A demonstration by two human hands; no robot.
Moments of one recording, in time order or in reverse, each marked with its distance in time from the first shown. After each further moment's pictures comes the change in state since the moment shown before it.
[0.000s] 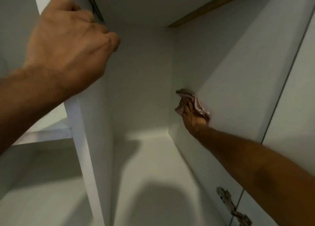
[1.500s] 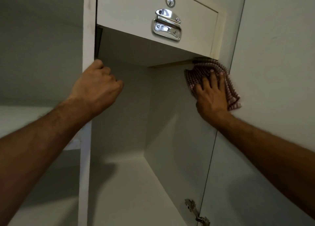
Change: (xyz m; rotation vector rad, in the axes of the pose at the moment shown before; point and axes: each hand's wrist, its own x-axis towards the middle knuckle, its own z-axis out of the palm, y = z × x) left_hand -0.013 0.005 -0.014 -0.042 0.131 0.048; right_hand -0.058 -0.089 -0.267 -1.016 0.587 -0.095
